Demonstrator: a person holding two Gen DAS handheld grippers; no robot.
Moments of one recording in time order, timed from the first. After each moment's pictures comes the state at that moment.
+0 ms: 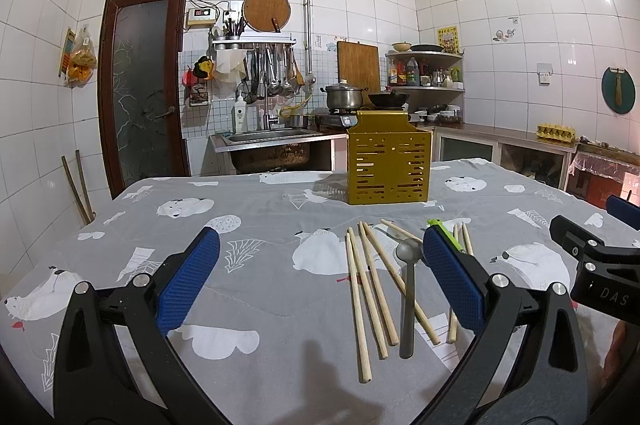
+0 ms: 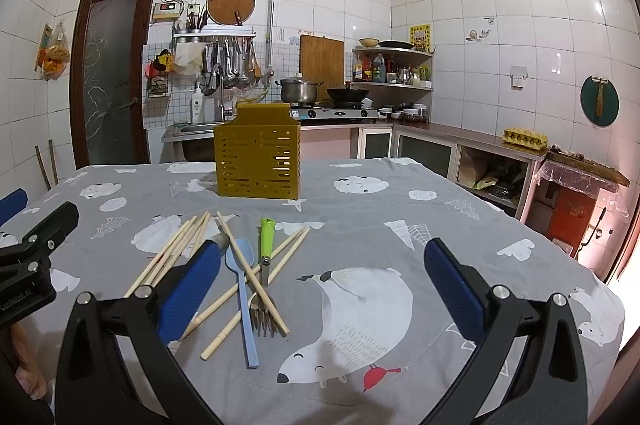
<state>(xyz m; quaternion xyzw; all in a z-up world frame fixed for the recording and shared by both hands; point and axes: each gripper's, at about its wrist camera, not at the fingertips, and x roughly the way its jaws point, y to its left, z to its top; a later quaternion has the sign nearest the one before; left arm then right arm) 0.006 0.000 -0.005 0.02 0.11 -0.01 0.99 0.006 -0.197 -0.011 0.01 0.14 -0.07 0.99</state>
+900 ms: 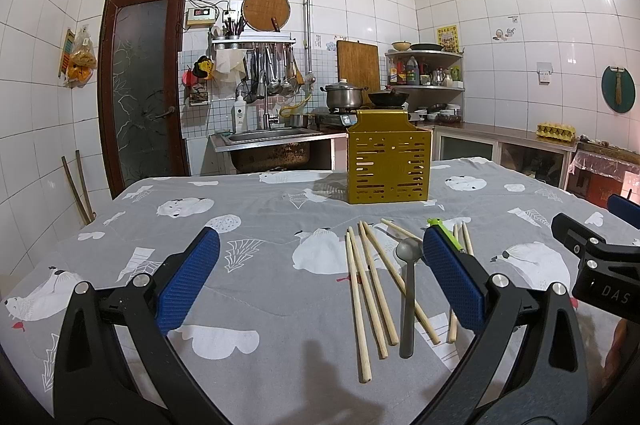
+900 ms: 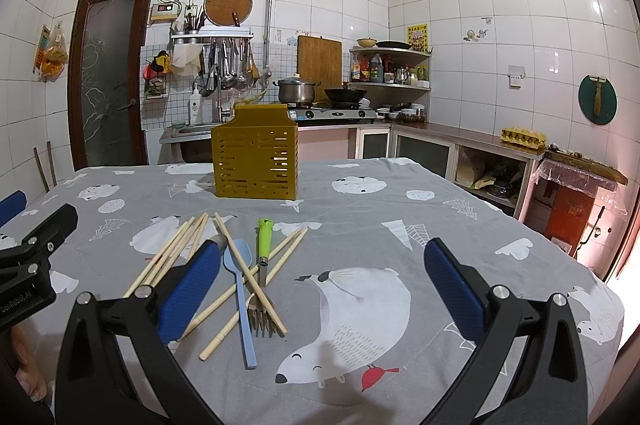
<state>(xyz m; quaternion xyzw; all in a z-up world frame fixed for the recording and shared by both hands) 0.006 0.000 -0.004 0.02 0.12 -0.01 0.99 0.005 -0.198 -0.011 0.01 0.14 -0.07 0.99</state>
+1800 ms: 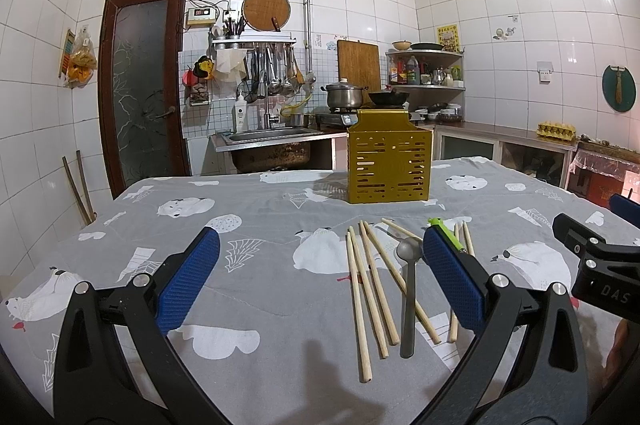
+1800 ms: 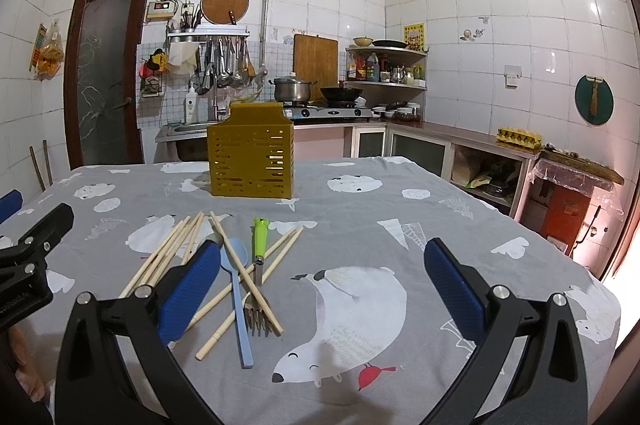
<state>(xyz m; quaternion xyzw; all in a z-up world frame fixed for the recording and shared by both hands) 0.006 0.000 -0.005 0.02 0.12 -0.01 0.99 0.004 -0.199 -0.011 0.01 0.14 -0.08 0.99</state>
